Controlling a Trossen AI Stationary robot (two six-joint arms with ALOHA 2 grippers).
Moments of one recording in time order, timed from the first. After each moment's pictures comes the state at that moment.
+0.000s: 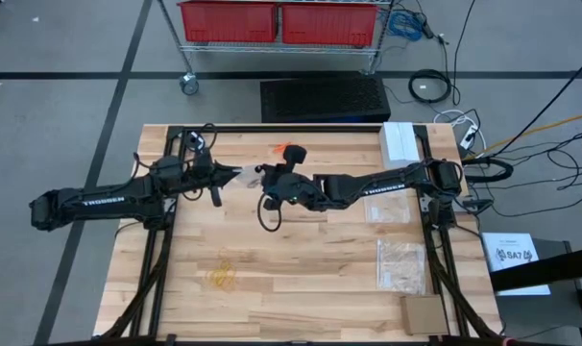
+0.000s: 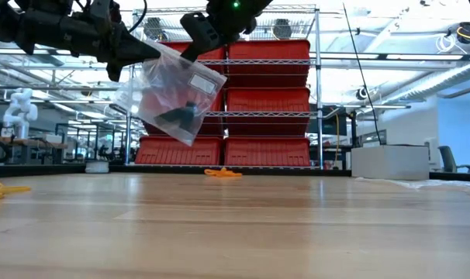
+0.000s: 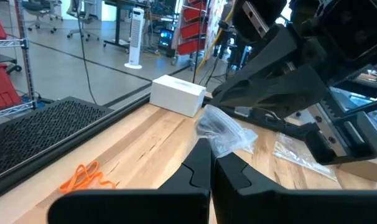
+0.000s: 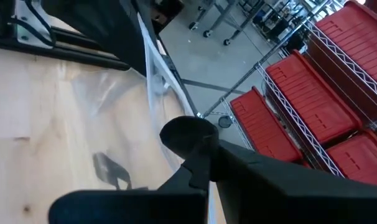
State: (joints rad) left arm 0.31 0.64 0.32 0.26 0.04 -0.20; right arm 0.05 1.92 1.57 -0.08 0.73 -0.29
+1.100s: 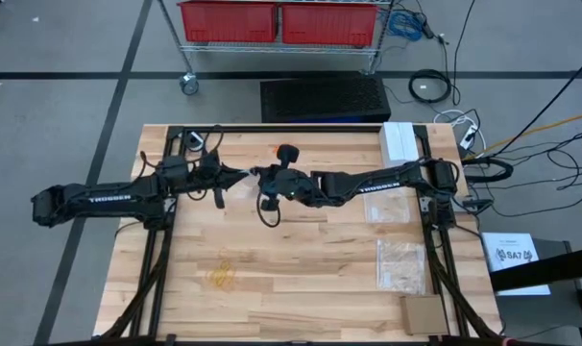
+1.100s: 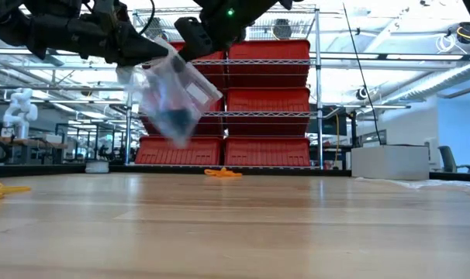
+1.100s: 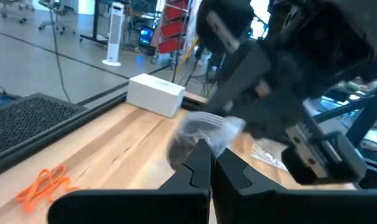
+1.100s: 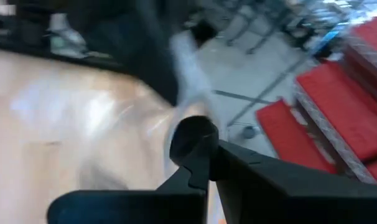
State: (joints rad) left arm 0.30 0.73 0.32 0.39 0.13 -0.26; right arm 0.02 1.95 1.57 -0.05 0.56 -0.29
